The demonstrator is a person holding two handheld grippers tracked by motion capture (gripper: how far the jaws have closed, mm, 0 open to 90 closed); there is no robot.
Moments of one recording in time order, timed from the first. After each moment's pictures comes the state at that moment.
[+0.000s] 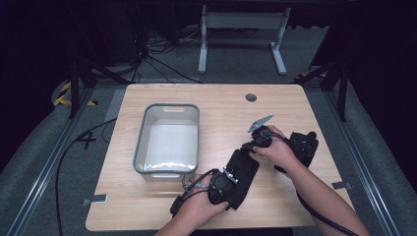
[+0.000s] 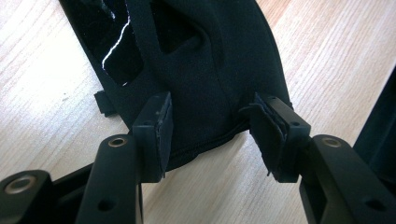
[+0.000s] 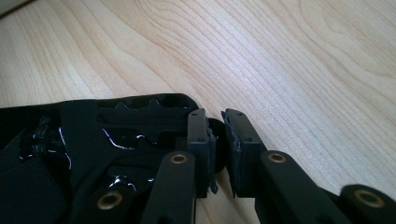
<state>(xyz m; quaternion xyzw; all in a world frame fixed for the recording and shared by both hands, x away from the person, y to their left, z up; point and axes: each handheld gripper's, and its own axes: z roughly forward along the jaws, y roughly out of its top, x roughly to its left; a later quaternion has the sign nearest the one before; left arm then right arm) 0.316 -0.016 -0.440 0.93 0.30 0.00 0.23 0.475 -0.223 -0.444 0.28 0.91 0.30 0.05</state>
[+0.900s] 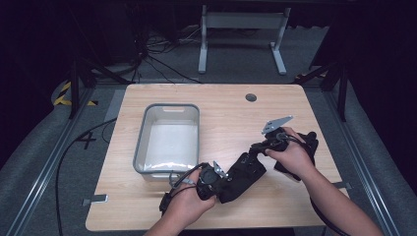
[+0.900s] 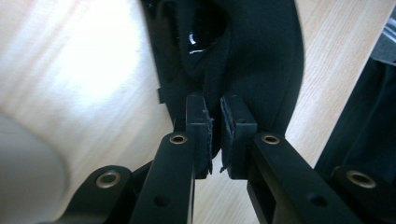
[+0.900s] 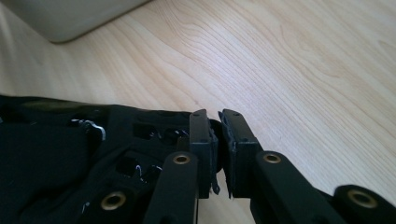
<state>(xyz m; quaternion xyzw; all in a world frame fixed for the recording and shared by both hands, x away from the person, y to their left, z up) 0.317 0.020 -0.402 0.92 0.28 0.02 0.26 0.424 -0.248 -0.390 0.28 0.90 0.33 0.09</state>
